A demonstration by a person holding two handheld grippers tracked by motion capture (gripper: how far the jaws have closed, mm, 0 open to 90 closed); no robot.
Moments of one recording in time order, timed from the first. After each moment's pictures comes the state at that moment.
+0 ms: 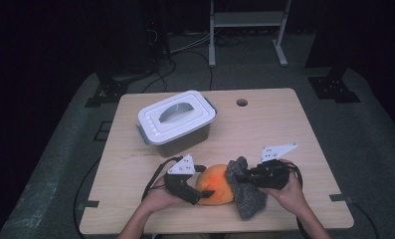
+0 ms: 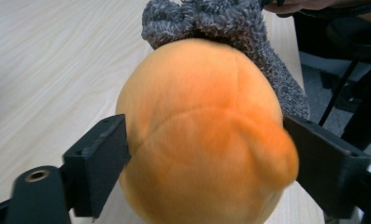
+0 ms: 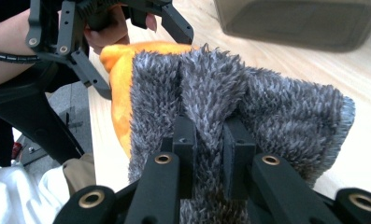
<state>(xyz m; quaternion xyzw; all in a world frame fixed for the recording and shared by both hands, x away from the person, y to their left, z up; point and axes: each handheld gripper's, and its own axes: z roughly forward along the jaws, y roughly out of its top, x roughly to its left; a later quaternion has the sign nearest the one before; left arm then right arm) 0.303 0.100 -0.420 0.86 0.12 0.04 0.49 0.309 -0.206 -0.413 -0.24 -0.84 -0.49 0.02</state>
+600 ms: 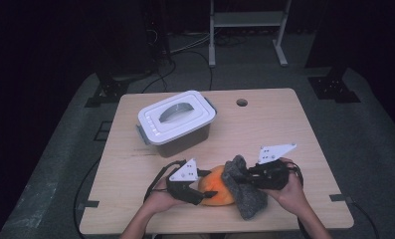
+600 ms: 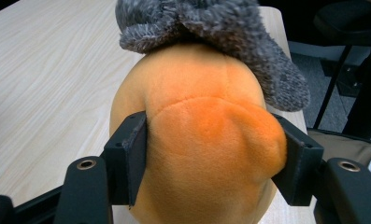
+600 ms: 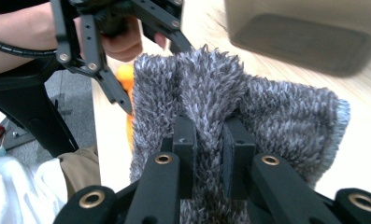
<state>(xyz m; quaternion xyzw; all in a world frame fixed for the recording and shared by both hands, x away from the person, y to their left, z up) 0.294 0.092 -0.416 0.87 0.07 0.07 0.49 0.298 -0.196 -0.390 -0.21 -0.85 -0.48 -0.02</state>
